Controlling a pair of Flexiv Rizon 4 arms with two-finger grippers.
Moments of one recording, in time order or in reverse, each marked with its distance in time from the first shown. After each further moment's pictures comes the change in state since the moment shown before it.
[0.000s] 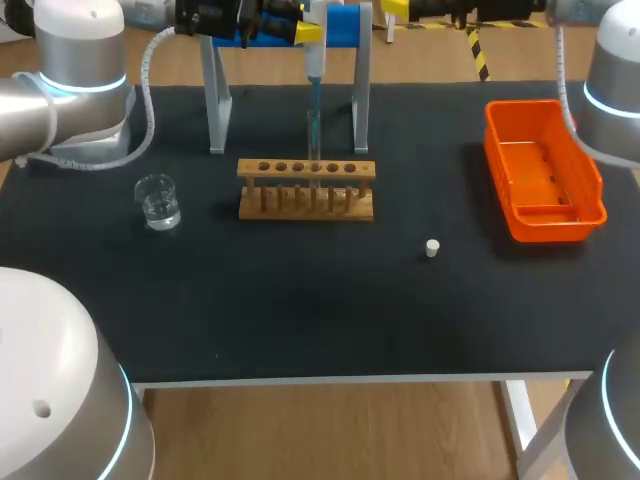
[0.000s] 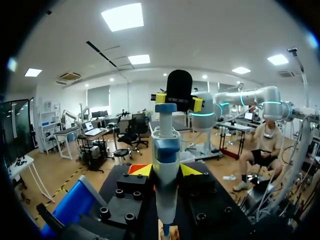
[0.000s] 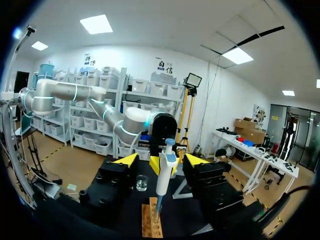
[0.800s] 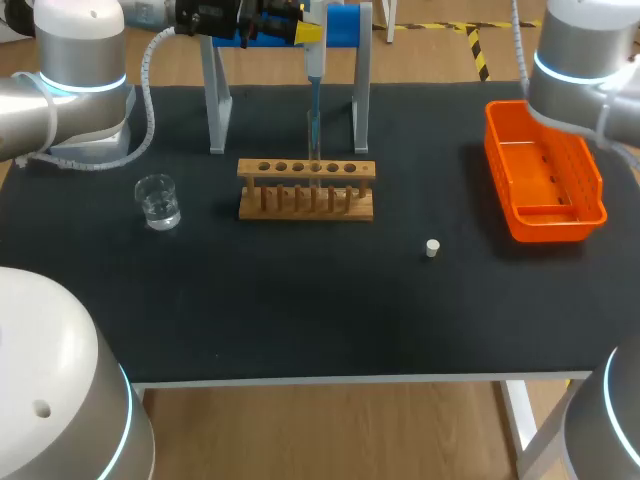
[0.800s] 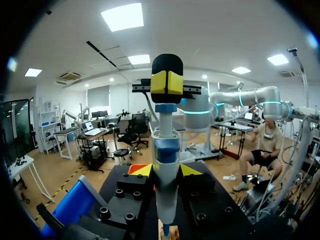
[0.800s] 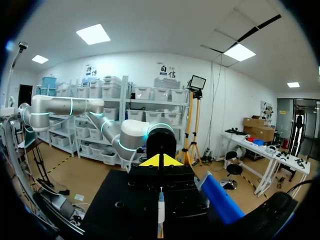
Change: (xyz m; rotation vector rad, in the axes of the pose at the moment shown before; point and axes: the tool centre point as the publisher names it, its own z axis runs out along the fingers) left arm 0.000 0.000 0.000 0.000 0.000 0.000; right arm -0.019 0.028 0.065 -0.038 0.080 0.065
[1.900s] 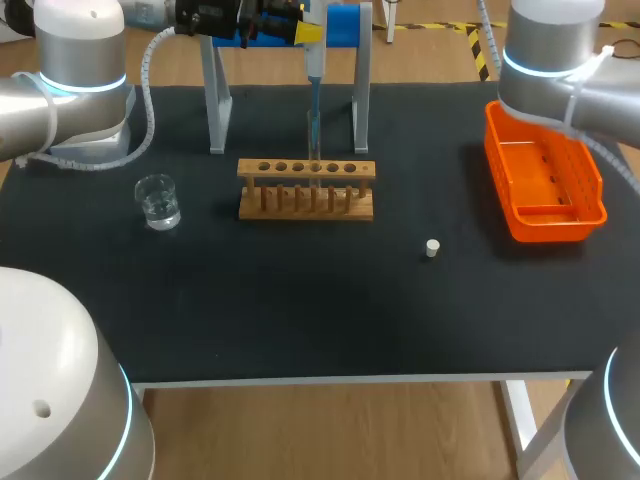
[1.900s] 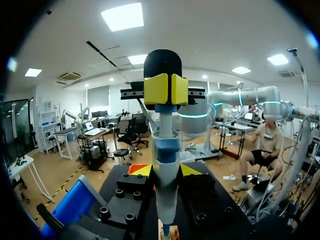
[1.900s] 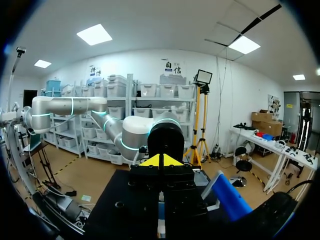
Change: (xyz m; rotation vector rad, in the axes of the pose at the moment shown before) left arm 0.000 0.000 0.000 -0.001 0.000 0.000; right arm 0.003 -0.015 0.035 0.019 0.063 0.039
